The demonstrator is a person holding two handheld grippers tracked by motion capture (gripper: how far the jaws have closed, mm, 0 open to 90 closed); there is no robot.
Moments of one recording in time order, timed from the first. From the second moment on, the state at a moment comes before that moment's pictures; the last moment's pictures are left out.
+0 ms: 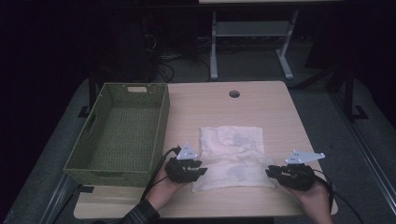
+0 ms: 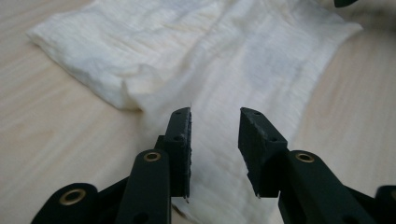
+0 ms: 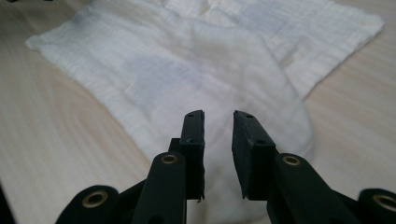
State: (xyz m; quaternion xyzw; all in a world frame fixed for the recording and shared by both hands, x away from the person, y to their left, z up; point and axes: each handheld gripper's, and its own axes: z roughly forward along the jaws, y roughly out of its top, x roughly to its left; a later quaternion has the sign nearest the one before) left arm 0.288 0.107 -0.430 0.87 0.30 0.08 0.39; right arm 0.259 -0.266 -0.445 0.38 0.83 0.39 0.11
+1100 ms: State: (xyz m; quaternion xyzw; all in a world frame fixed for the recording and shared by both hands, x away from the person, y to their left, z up) left arm 0.423 0.090 -0.441 0.82 0.41 0.20 0.34; right arm 0.443 -0.278 -0.460 0.45 0.81 0.37 0.11
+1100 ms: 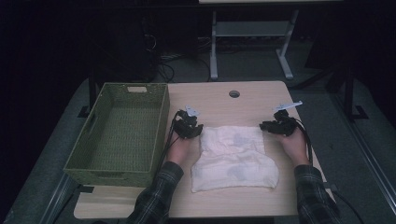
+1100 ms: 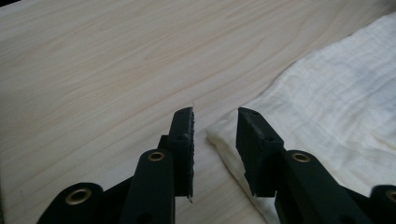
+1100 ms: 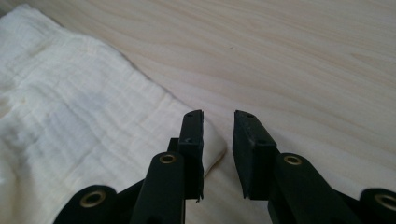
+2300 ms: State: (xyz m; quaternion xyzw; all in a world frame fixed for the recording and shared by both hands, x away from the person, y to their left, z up) left arm 0.447 0.081 -0.462 0.83 0.41 0.17 0.34; right arm 0.452 -0.270 -0.466 0.45 0.82 0.33 0.12
